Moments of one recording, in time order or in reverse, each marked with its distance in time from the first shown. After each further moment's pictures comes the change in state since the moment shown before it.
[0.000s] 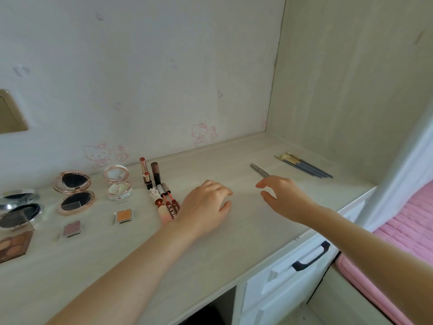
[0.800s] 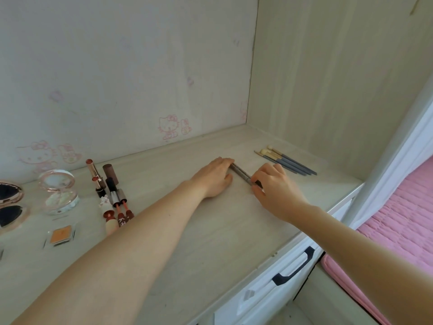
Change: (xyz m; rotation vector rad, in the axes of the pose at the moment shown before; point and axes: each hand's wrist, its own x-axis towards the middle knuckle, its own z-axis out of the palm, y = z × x) left_hand 0.146 -0.002 0.079 -0.119 -0.260 -0.045; right_hand 0.018 0.056 0.008 -0.222 0.120 -0.003
